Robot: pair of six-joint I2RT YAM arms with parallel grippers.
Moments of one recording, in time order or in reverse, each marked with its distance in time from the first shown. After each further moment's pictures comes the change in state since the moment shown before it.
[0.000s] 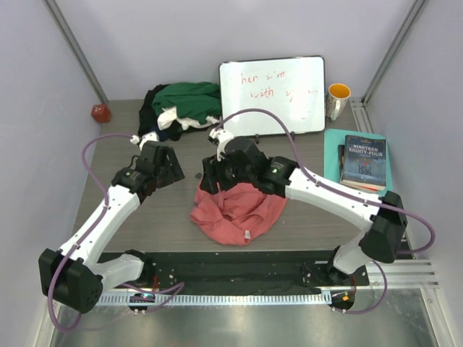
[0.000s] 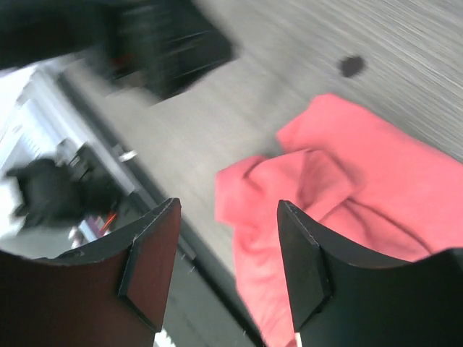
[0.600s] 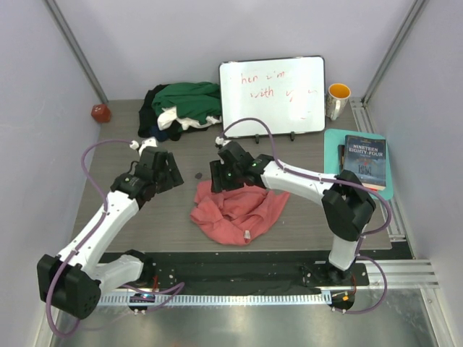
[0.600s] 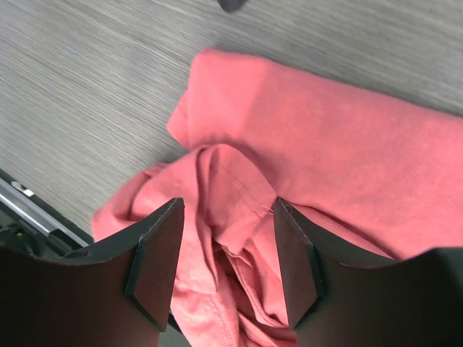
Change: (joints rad) left arm 0.000 -0.047 -0.047 0.004 0.007 0.002; right arm -0.116 0.276 -0.032 0.027 0.035 0.127
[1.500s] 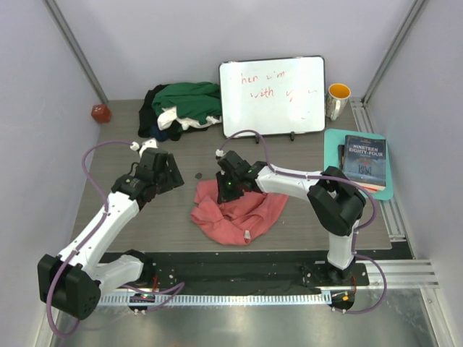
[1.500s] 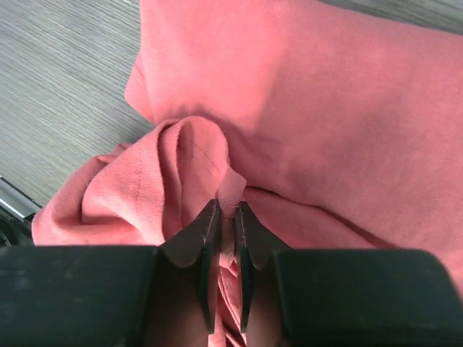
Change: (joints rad) left arm 0.000 -0.003 -0.035 0.023 0.003 -0.006; right arm -0.004 0.083 -0.080 0.039 -0.092 0.037
